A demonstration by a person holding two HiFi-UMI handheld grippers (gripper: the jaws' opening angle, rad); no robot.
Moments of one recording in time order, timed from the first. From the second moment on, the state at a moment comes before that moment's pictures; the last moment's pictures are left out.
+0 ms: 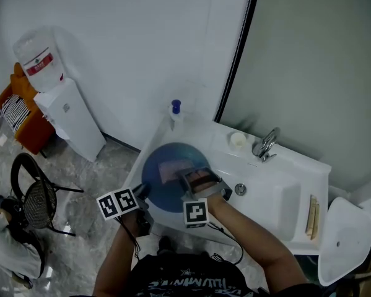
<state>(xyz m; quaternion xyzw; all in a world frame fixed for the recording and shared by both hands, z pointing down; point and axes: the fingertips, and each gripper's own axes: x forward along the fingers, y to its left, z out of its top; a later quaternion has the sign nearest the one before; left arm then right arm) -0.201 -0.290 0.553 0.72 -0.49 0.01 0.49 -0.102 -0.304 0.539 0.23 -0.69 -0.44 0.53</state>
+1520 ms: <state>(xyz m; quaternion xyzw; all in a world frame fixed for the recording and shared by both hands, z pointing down) -0.214 -0.263 0.569 0.70 -0.50 0.00 0.51 -0.129 -0.300 0.505 0.24 -0.70 -0.48 0.48</state>
